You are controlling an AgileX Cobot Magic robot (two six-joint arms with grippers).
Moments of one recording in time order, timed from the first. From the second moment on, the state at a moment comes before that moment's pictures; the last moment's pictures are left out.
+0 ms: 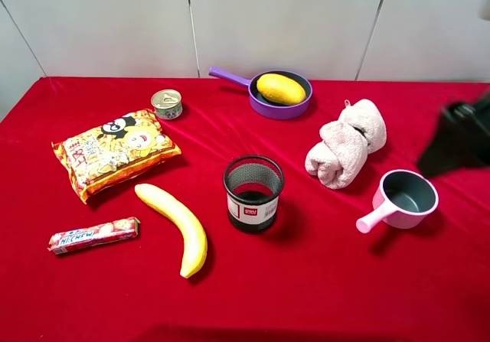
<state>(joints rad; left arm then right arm) -0.07 0.00 -0.49 0.08 1.05 -0.01 0.44 1.00 -0.91 0.03 1.22 -0.04</state>
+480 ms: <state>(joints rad) -0.07 0.00 -0.49 0.08 1.05 -0.01 0.44 0.58 -0.70 0.03 1.22 -0.05</state>
